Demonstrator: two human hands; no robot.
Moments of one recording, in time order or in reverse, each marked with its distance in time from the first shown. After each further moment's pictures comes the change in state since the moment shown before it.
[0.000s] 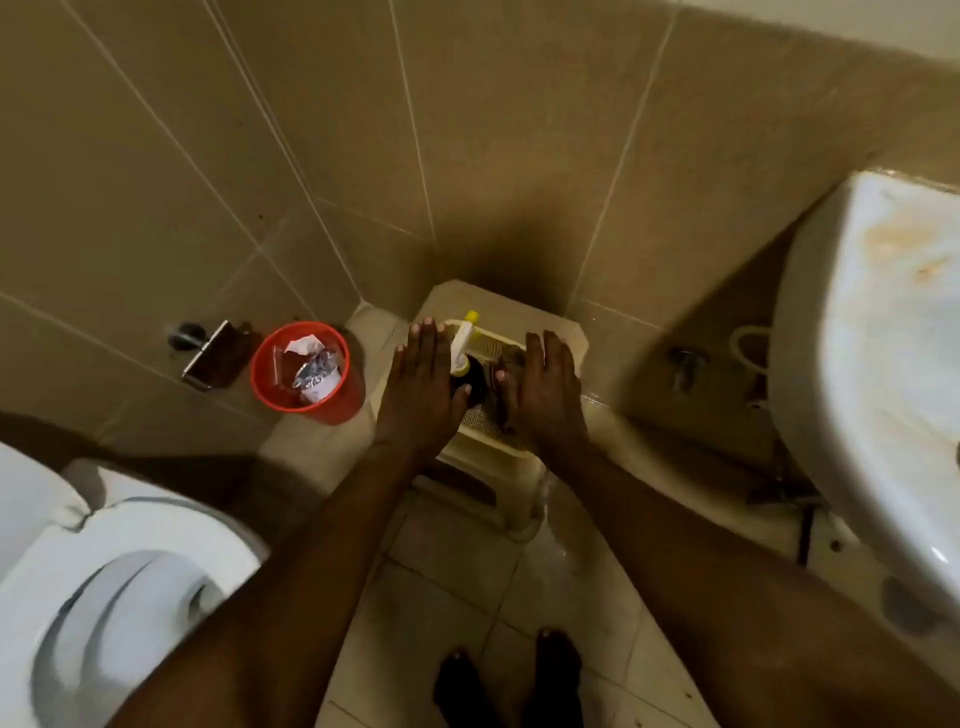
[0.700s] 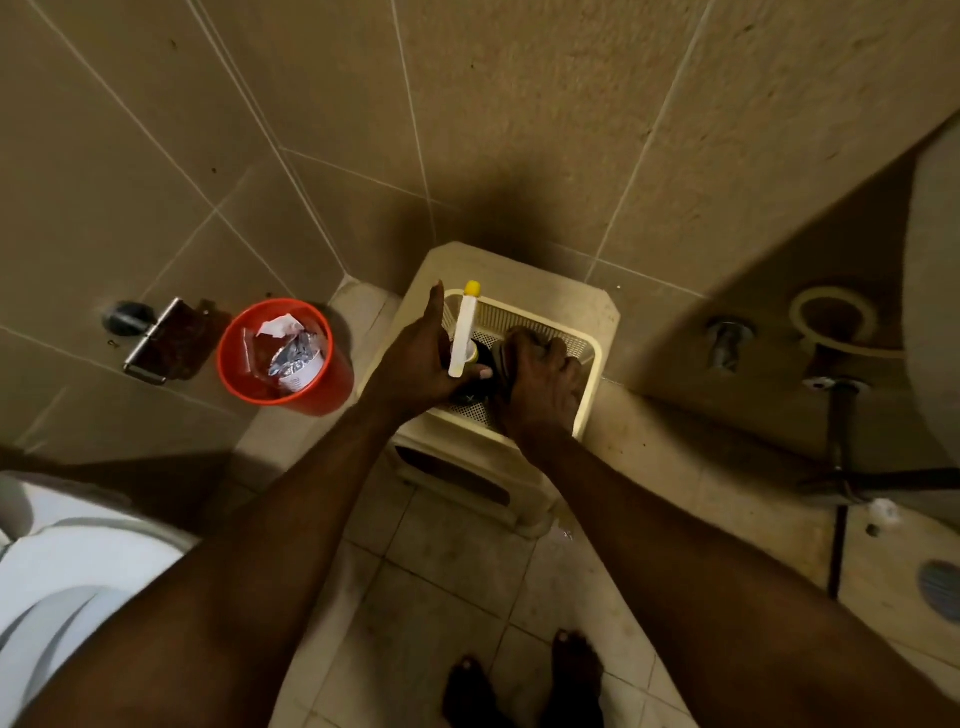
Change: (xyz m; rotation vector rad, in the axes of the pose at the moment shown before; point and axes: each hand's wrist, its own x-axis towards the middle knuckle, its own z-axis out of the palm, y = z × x) left_hand 0.051 -0.055 0.053 -0.558 -0.167 -0.022; right_hand 0.031 0.015 0.099 -0.072 -0.034 0.205
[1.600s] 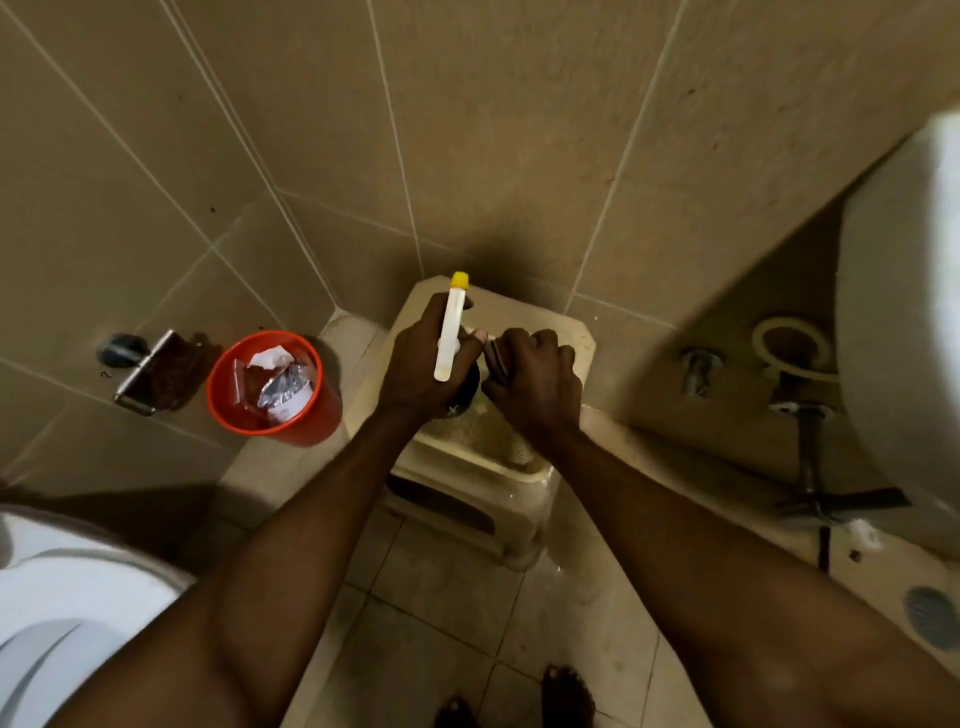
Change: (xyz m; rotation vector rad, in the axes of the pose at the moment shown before) left_hand 0.005 0.063 -0.007 -0.175 0.331 0.141; right_hand 0.012 0.003 -0.053 0.133 0.163 -0.193
